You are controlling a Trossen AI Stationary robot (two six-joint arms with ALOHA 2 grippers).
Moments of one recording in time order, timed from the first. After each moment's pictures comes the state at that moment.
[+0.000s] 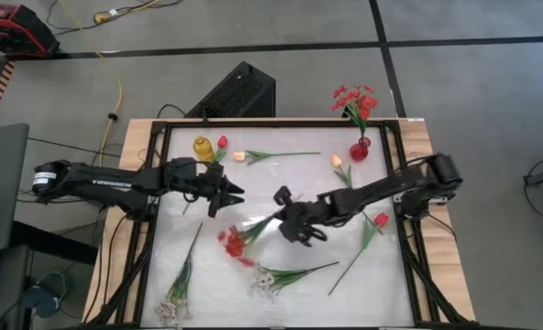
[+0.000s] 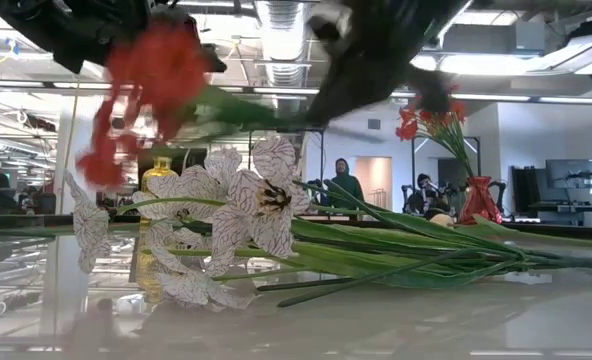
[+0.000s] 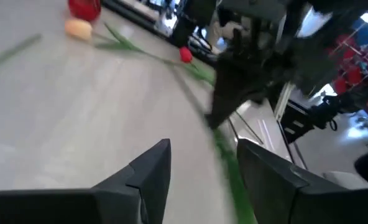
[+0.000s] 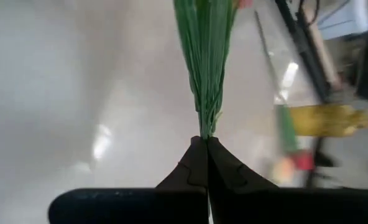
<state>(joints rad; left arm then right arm) 0.15 1.02 0.46 0.31 0.24 -0.46 0.22 1.66 1.16 -0.27 0.29 -0.70</state>
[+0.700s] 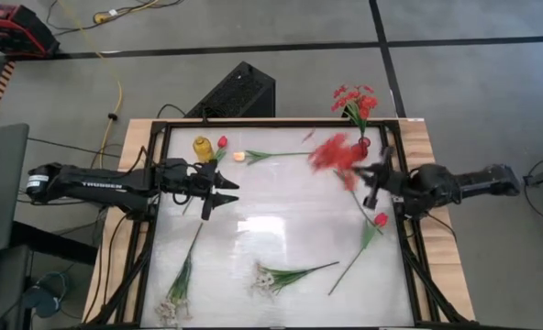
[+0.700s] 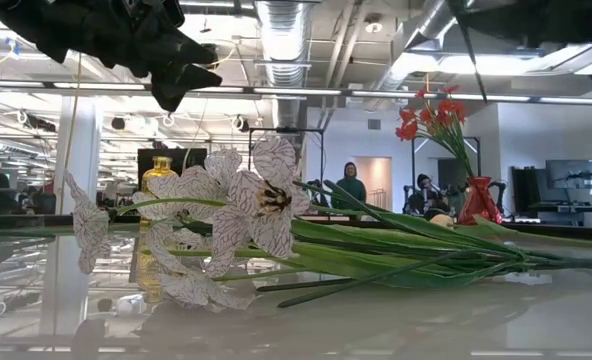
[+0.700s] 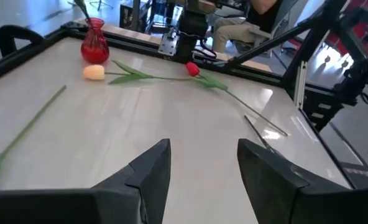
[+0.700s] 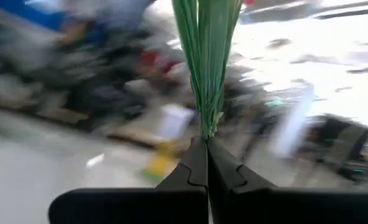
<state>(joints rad) 0.12 0.92 0.45 0.25 0.15 -0.22 0.12 0.31 0.23 0.35 0.45 -0.51</state>
